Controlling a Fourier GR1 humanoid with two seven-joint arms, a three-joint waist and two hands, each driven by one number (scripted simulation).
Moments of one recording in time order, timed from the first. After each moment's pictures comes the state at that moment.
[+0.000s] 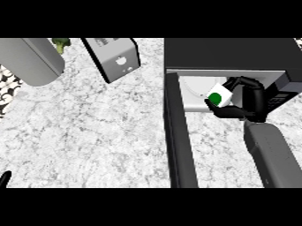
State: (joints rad) left arm 0.72 0.11 -0.05 -2.31 0.27 -0.22 -0.28; right arm -0.48 -0.17 -0.09 -0.92 -0.02 -0.14 -0.76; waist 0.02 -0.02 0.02
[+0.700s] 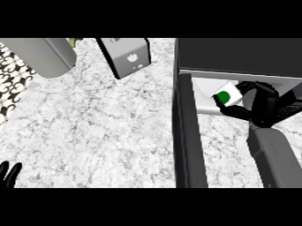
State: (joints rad) left arm 0.66 0.13 -0.06 -2.28 0.24 -0.23 -0.26; right arm -0.44 -0.15 -0.16 -0.96 -0.05 -0.31 -0.91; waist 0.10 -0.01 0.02
